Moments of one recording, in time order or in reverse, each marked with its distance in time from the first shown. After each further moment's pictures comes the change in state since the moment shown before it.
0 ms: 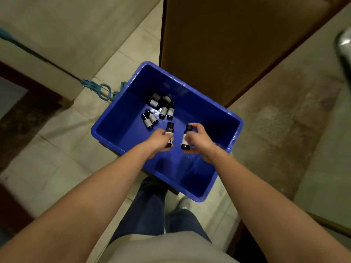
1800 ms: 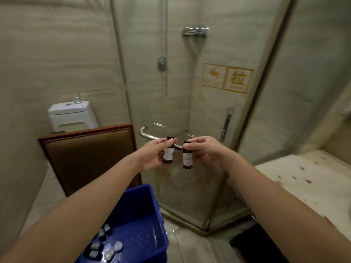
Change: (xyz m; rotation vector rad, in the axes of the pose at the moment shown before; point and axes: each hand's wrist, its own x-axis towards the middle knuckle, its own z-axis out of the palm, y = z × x) left_hand -0.303 0.166 0.141 0.436 -0.963 0.561; right_hand -0.410 0.000 -0.098 0.498 0.649 -0.643
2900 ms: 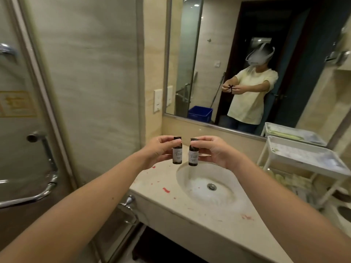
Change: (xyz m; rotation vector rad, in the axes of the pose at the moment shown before) left_hand 0.027 -0.019 0.521 0.229 -0.688 0.140; right_hand -0.388 0.026 -0.356 0.022 0.799 -0.113
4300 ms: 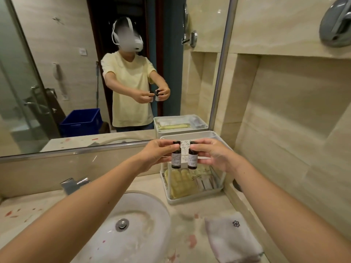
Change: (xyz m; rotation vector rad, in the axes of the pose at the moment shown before) left_hand 0.317 -0.028 0.336 0.225 -0.764 -0.013; right_hand -0.013 0.062 -0.361 0.250 0.669 0.082
